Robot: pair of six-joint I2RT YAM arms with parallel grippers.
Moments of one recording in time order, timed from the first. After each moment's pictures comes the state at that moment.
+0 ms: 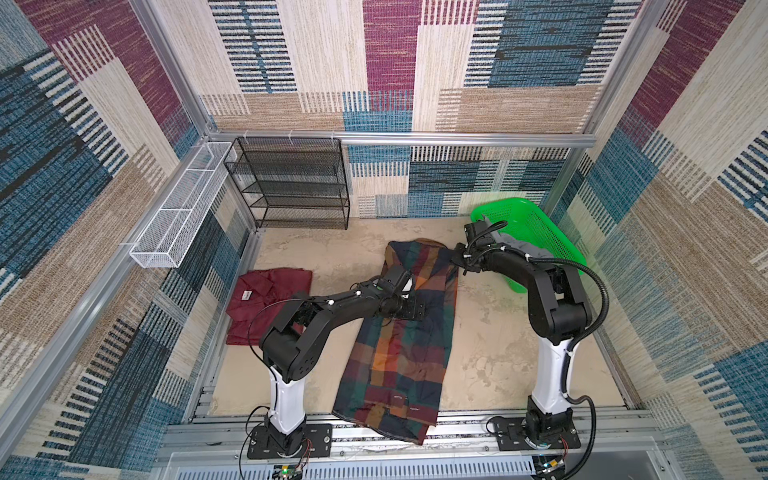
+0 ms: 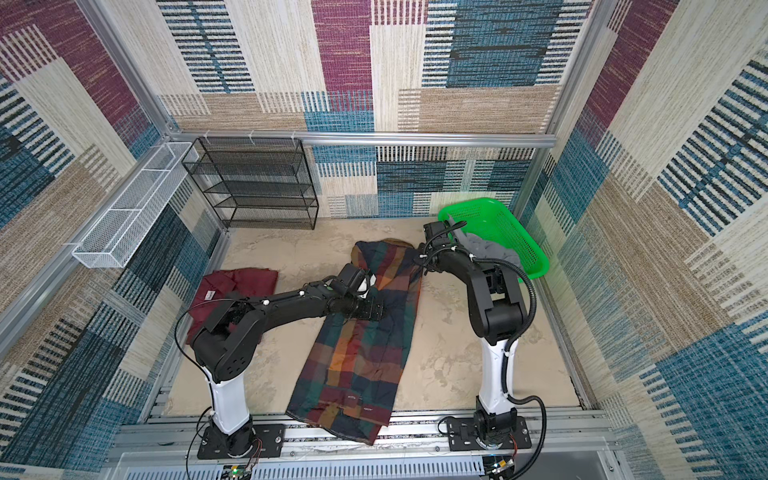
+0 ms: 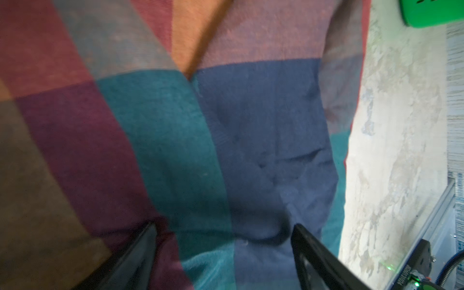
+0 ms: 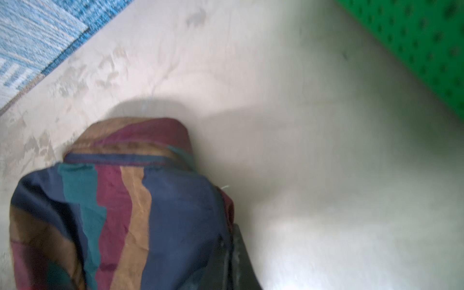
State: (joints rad) left arm -0.70 1.95 1.19 -0.28 0.25 -0.50; right arm 0.21 2.08 1.50 -0.32 0.00 0.61
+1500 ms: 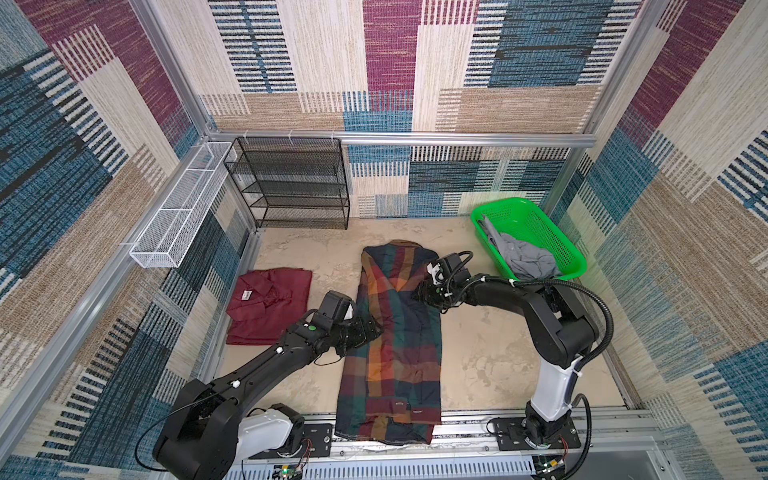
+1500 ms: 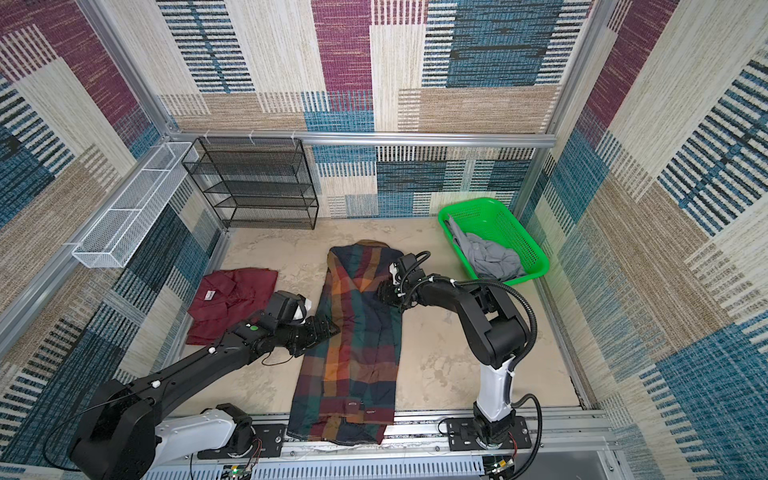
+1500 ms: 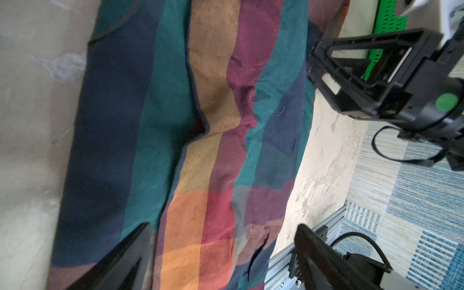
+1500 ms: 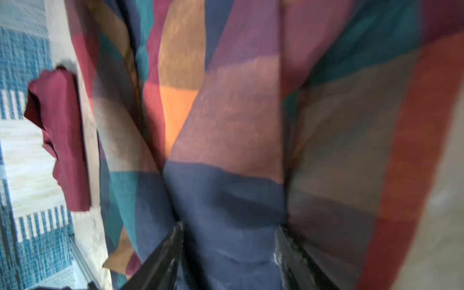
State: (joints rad) left arm -0.50 1.21 0.64 -0.37 0.35 -0.90; right arm 0.44 1.92 1.14 -0.17 -0.37 0.63
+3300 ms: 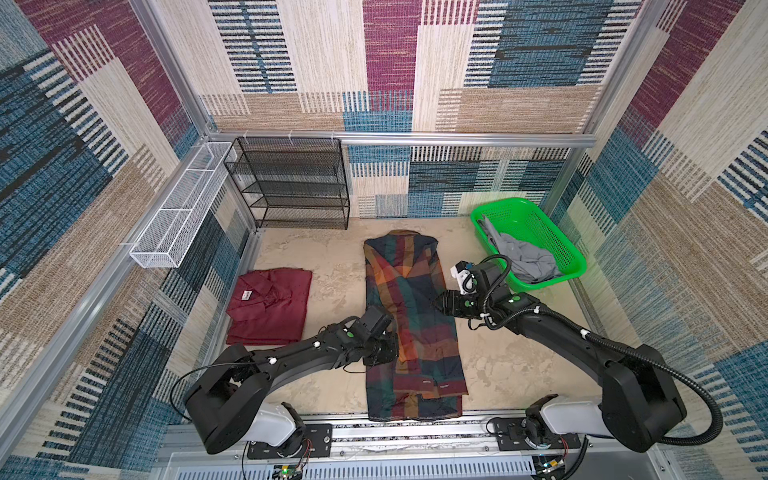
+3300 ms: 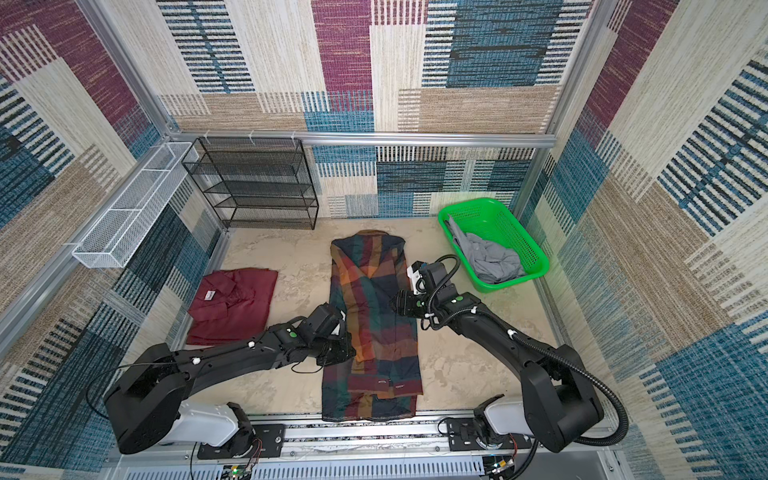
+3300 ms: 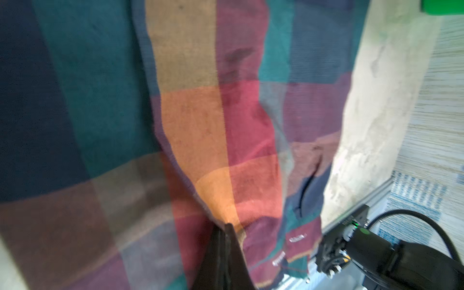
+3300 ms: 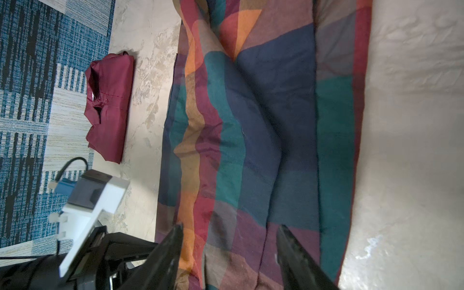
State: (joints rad) left arm -0.83 1.38 0.72 -0.33 0.21 -0.95; right arm 0.46 1.33 0.82 -0.31 -0.36 0.54
